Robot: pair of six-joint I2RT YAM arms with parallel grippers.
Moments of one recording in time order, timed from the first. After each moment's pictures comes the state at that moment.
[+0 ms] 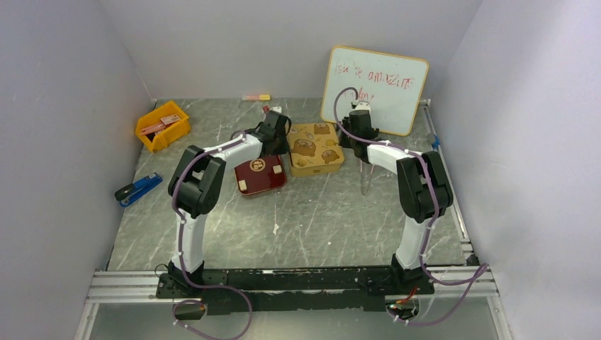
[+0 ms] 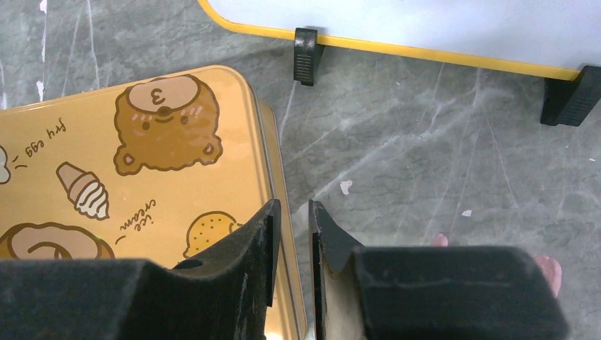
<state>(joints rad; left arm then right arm) -0.53 2.08 1.51 -0.23 -0.15 -0.57 0.29 1.90 1.19 0.12 0.11 0.33</state>
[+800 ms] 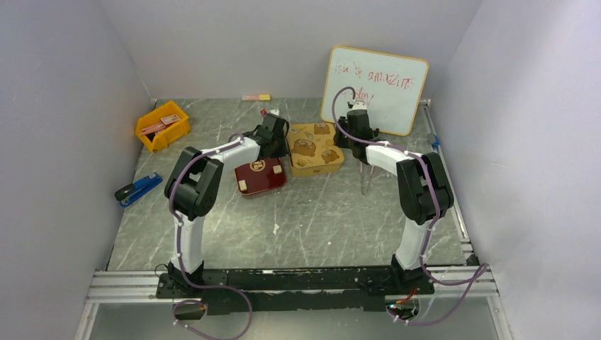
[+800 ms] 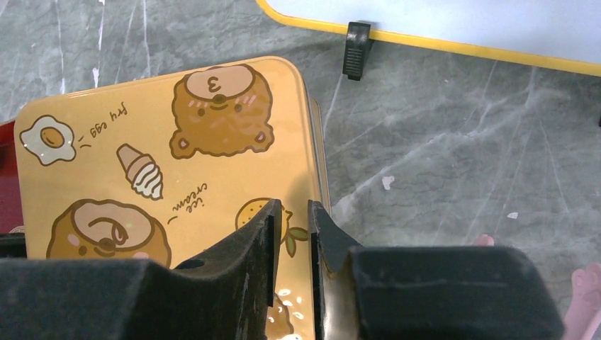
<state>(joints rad) -0.53 2.04 1.44 -0.20 -0.12 -0.61 0.30 1.88 1.18 0.13 0.04 0.36</state>
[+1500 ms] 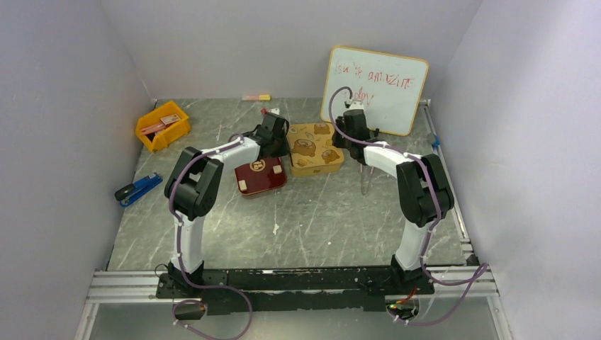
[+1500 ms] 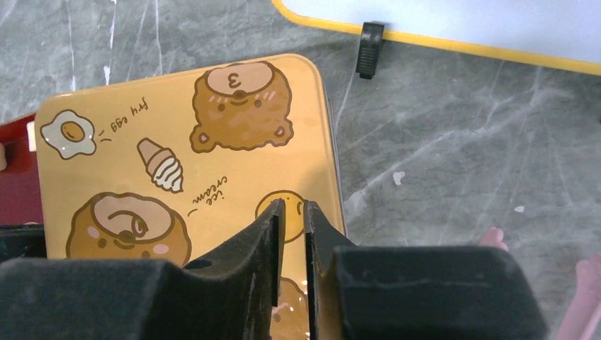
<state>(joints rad) -0.53 2.04 1.44 -0.17 -0.09 -0.62 0.34 1.86 1.19 0.11 0.07 0.36</state>
